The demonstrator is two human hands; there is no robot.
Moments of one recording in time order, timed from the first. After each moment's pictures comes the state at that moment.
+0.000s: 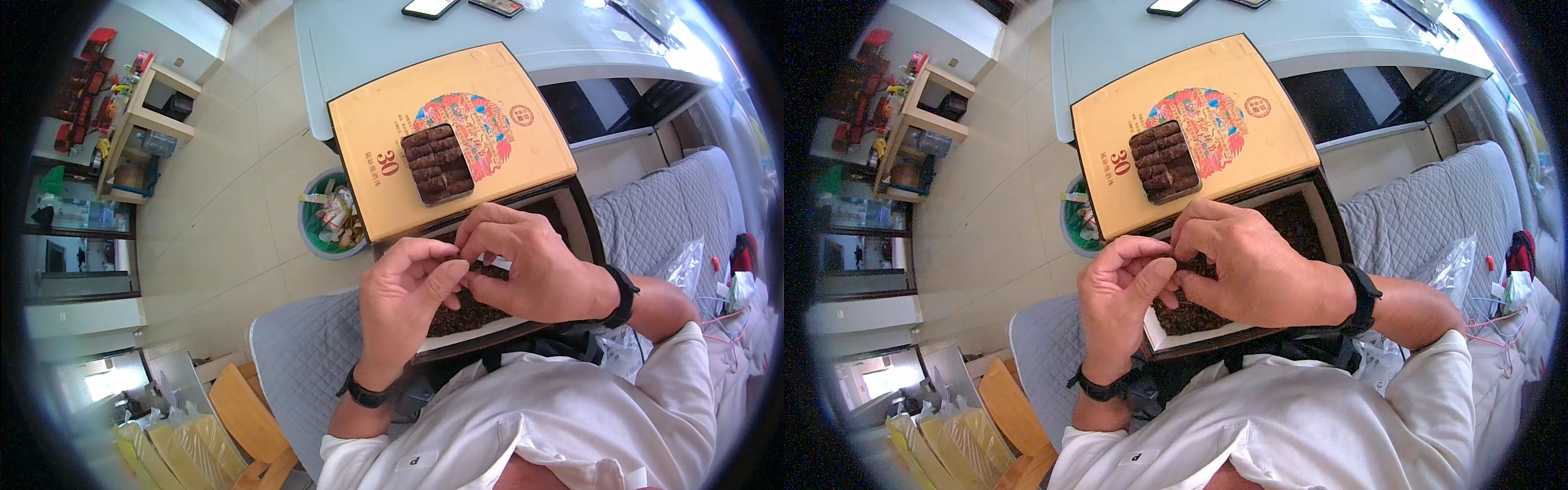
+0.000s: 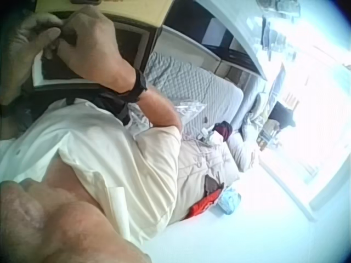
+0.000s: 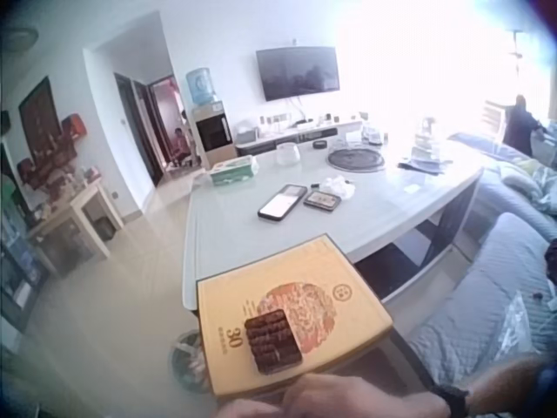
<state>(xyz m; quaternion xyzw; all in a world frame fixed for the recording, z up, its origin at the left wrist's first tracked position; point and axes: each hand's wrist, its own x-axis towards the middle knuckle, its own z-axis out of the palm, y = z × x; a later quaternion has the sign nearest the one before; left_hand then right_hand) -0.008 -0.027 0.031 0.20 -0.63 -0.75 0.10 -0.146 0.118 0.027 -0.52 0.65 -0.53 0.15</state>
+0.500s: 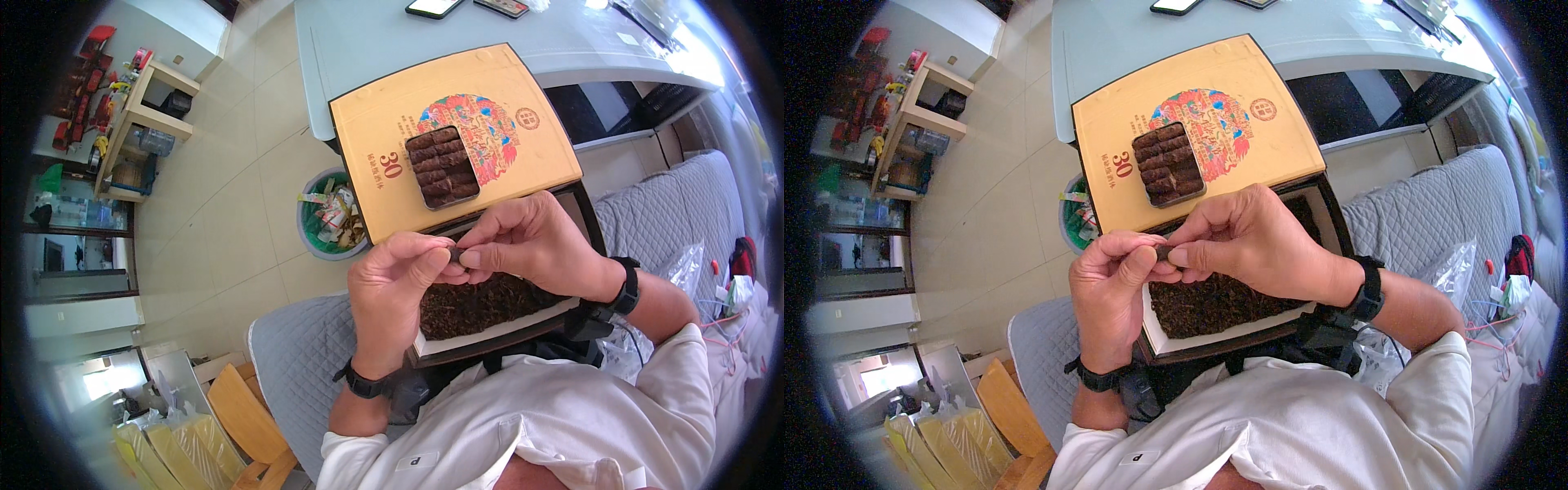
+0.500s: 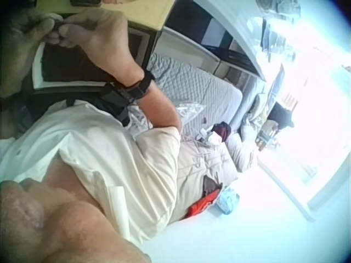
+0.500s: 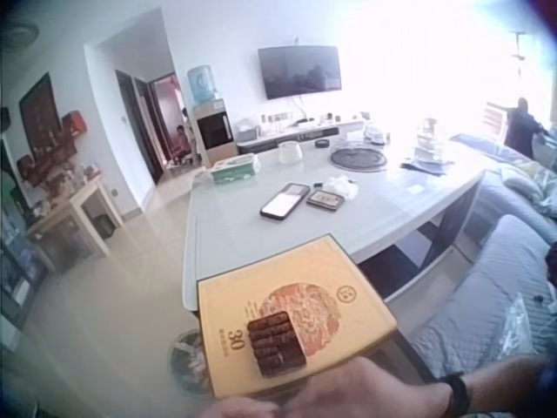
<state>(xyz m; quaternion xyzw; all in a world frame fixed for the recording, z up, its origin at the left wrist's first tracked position) -0.016 -0.038 0.021 0.18 -0.53 -0.81 0.17 -0.158 0.113 0.030 -0.25 0.52 -0.66 0.48</state>
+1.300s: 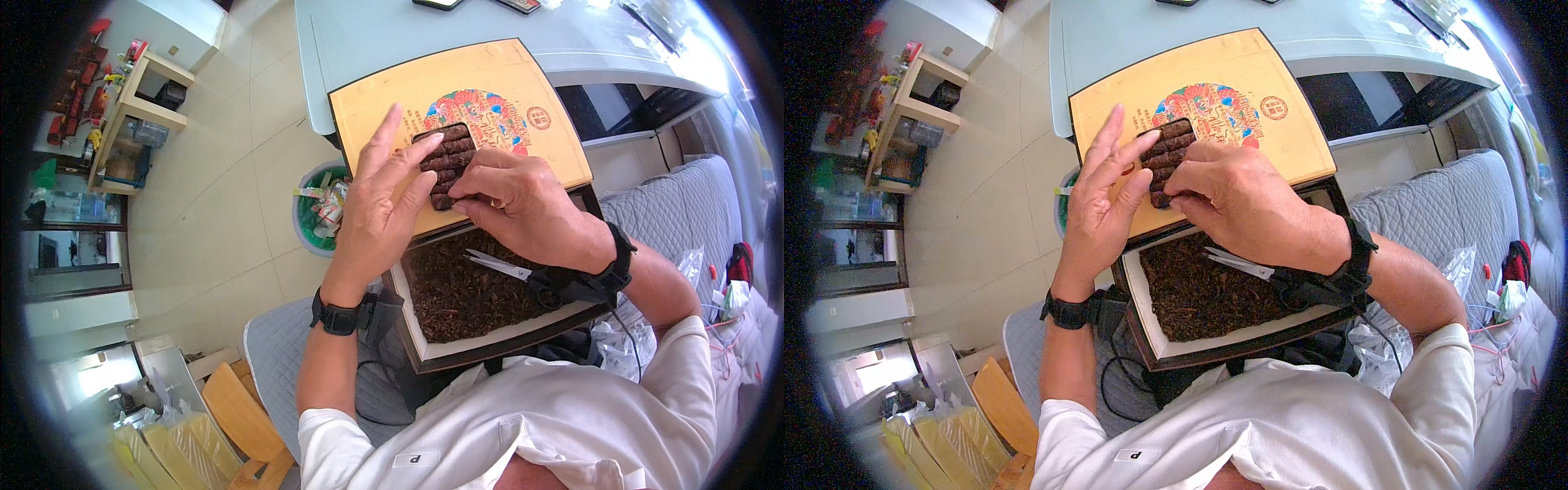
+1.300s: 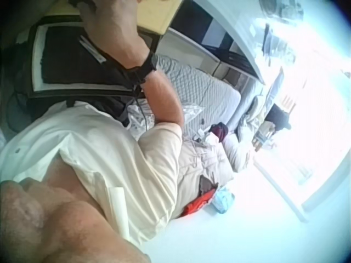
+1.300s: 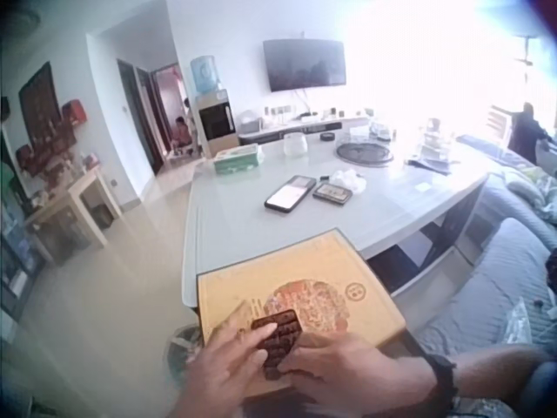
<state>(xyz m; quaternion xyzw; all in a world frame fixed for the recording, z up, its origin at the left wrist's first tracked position) -0.084 -0.113 0.005 0.00 -0.88 -0.42 0.20 -0.195 0.076 0.012 -0.55 0.69 -0.47 0.07</state>
